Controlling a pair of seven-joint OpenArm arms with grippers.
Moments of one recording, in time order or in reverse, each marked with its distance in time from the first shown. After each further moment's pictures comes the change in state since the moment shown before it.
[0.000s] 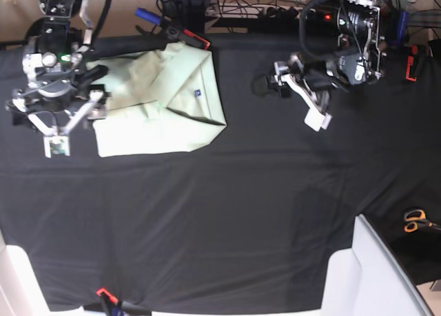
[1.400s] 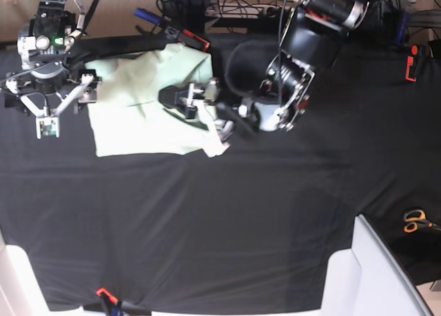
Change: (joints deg) left arm -23.1 10.3 28.4 -28.2 -3.9 -1.6 -0.8; right arm -4.8 -0.2 2.7 0.0 0.0 0.4 5.2
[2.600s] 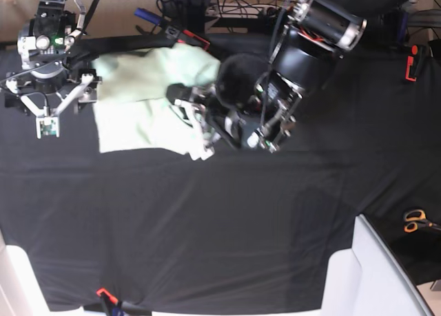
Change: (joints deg) left arm -6.2 0.2 4.2 -0.6 4.4 1.8 7.9; right arm 0.0 0.0 0.0 0.0 0.0 0.0 0.0
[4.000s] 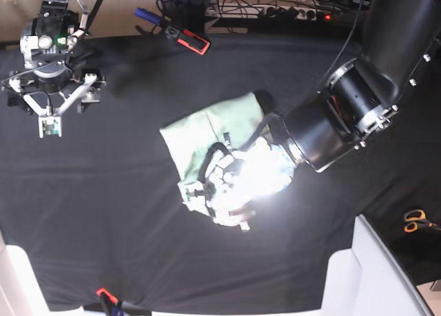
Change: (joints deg) left arm -21.7 -5.0 38.5 11.1 41.4 -0.4 4.2; right arm 0.0 -1.3 0.0 0.0 0.0 0.0 0.0
